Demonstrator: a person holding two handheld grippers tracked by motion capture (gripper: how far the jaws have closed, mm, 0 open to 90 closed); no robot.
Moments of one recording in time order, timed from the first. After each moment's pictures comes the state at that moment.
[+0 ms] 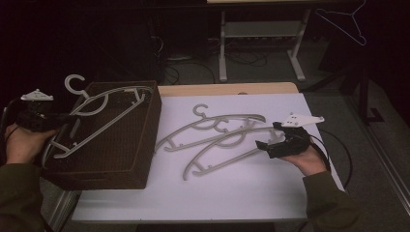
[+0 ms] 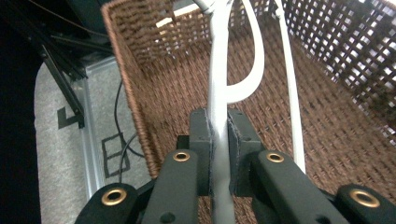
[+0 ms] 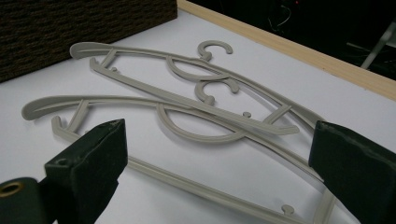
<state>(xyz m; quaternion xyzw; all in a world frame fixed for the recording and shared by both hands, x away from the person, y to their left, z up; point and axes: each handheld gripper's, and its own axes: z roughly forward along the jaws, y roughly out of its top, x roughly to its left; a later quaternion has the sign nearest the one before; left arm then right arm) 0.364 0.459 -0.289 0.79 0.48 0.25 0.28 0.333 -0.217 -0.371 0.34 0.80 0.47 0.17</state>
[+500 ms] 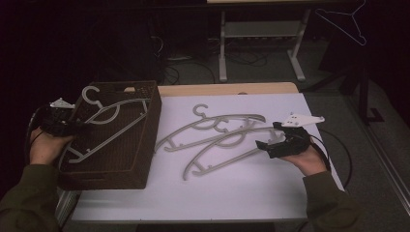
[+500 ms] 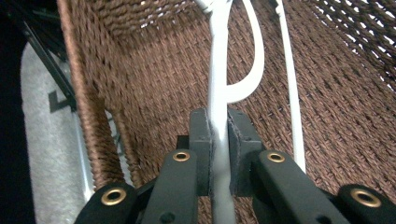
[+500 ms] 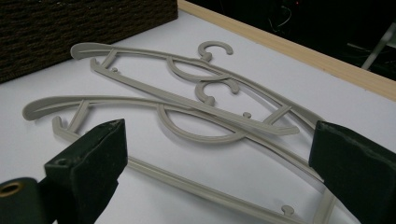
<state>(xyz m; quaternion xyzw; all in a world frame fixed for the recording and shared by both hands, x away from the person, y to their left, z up) 0.381 0.445 -0.330 0.80 0.49 0.22 0.25 0.333 -0.218 -0.370 0.35 0.80 0.47 0.17</state>
